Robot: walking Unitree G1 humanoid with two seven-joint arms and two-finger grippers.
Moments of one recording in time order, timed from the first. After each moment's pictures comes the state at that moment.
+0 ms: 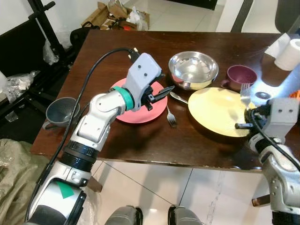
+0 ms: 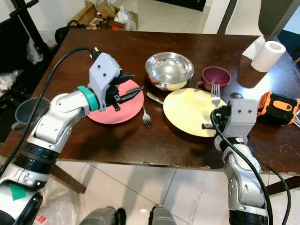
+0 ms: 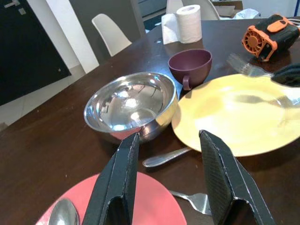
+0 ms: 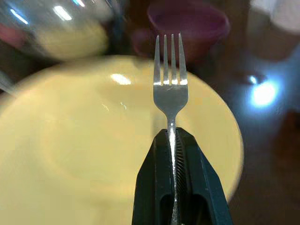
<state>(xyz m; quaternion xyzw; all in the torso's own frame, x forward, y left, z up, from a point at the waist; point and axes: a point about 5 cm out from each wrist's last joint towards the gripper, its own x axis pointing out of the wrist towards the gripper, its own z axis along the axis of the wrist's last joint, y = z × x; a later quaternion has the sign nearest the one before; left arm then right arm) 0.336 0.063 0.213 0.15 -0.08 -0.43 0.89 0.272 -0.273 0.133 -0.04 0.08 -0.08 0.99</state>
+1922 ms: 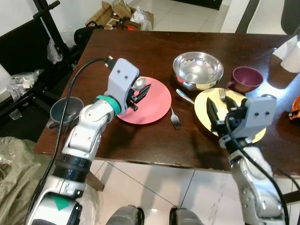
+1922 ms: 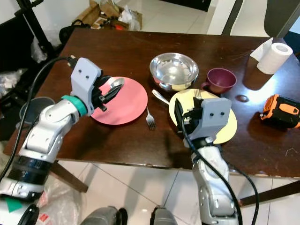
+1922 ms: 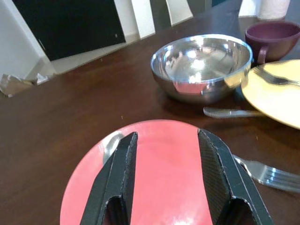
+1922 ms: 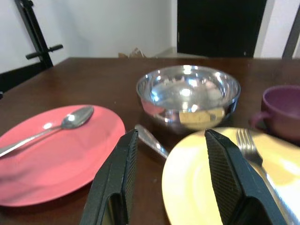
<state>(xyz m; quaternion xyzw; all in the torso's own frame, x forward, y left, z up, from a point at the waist) 0.337 0.101 0.189 0.12 -0.05 -0.29 0.95 0.251 -0.171 0.164 0.01 -0.07 0.03 1.00</state>
